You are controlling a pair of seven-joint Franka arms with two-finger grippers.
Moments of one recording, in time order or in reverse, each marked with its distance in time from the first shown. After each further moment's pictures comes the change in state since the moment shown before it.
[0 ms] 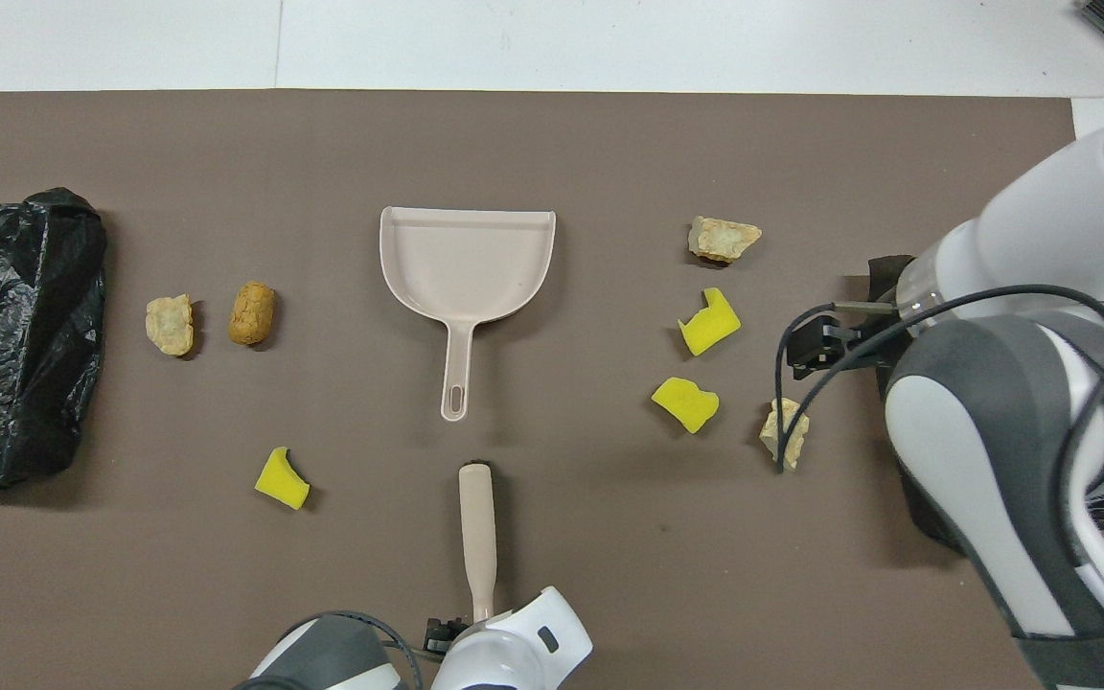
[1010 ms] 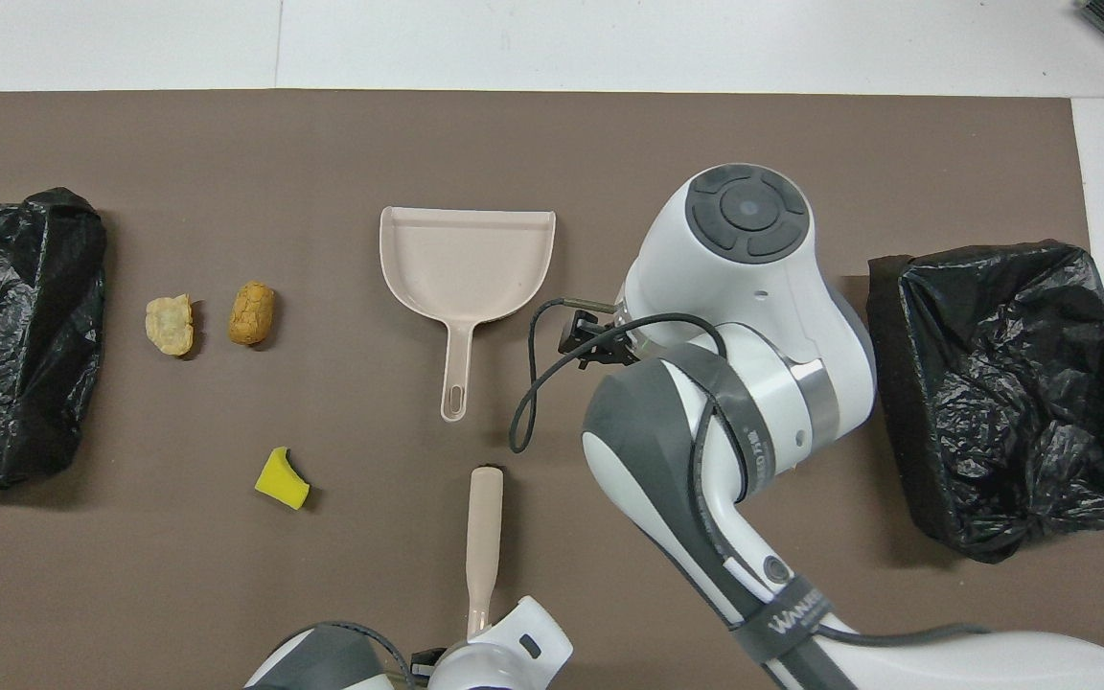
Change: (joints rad) left arm -0.017 -0.033 0.028 -0.021 0.000 -0.129 -0.119; right arm 0.300 0.234 0.002 0.146 0.018 0.166 0.421
